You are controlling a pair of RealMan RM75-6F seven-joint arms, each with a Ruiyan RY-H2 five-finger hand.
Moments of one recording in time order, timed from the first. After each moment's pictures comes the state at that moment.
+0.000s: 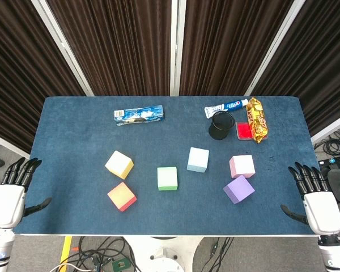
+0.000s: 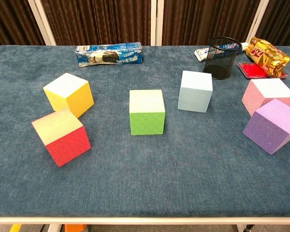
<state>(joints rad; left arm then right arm) -0.06 -1.16 -0.05 -1.73 1.63 1.61 0.10 0.06 -1.09 0.02 -1.67 -1.66 1.56 -0.05</state>
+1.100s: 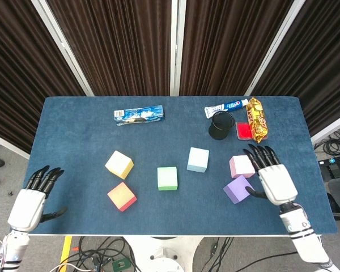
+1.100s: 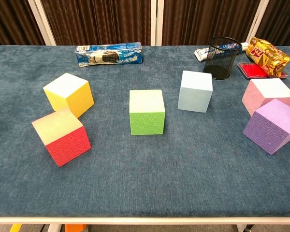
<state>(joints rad) -0.09 -1.20 0.01 -1.71 1.69 1.54 0.09 0.32 -1.14 0.15 -1.85 -1.46 1.22 -0.33</state>
